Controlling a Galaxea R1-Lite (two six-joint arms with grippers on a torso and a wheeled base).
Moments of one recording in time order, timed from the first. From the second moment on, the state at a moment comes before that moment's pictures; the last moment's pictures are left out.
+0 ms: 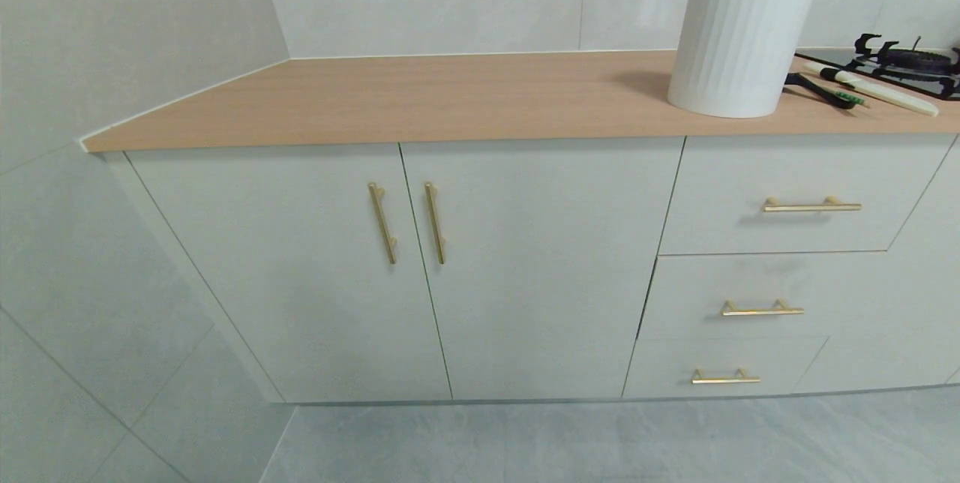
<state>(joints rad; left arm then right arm) -0.14 0.17 -0.18 0.09 0.27 0.01 0.10 0.14 -0.19 -0.06 -0.47 -0.06</state>
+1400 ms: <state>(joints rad) 0.00 0.00 0.00 0.00 0.01 0.00 0.00 0.00 0.00 0.00 -0.05 0.01</state>
